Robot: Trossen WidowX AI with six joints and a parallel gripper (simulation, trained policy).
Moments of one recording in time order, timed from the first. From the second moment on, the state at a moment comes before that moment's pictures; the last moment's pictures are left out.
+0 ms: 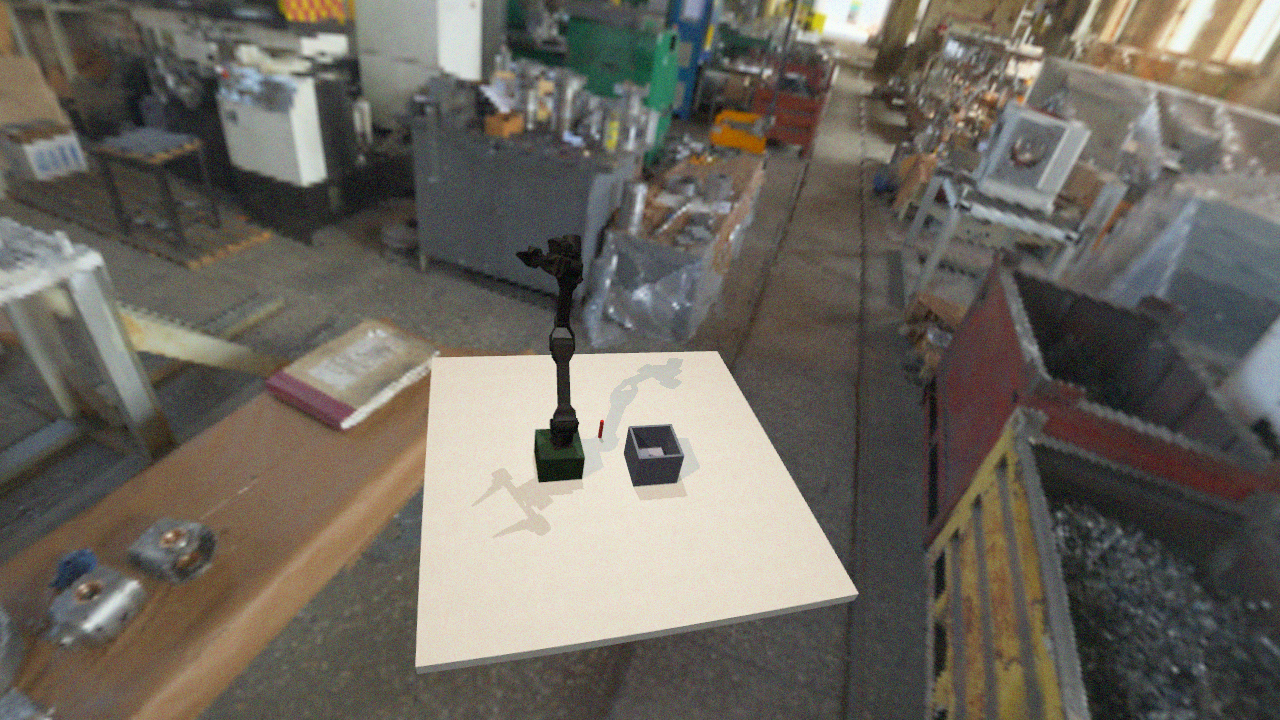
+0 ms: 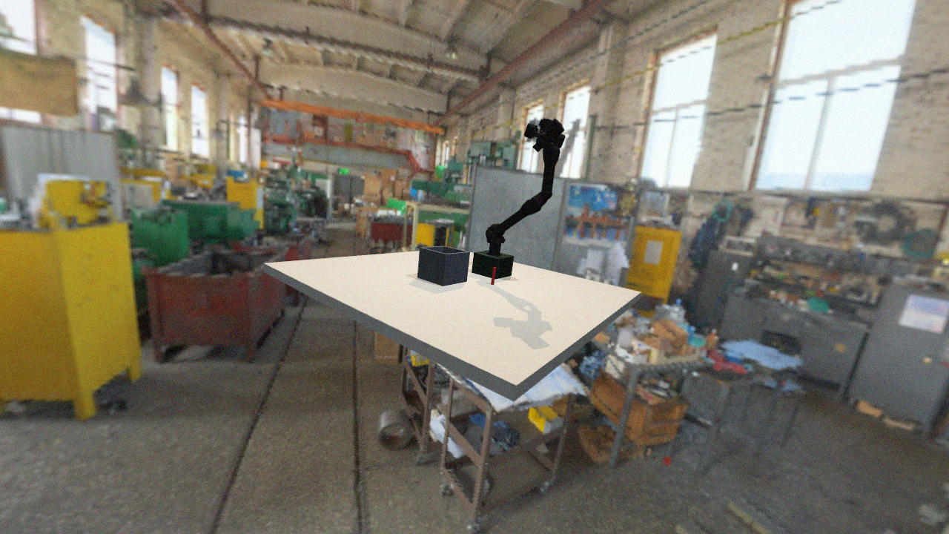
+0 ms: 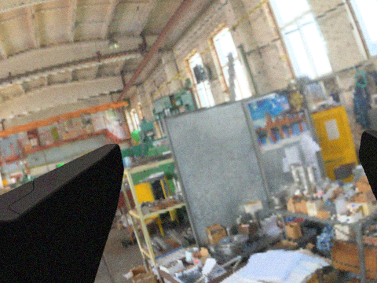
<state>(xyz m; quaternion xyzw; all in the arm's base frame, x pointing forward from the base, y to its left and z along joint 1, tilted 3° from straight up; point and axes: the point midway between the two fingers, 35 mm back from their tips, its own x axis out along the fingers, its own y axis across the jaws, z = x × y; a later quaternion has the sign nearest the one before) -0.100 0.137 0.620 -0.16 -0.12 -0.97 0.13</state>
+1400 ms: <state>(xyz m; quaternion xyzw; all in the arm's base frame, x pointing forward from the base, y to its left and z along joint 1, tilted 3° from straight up) -0.106 -0.057 0.599 0.06 -0.32 -0.82 0.47</state>
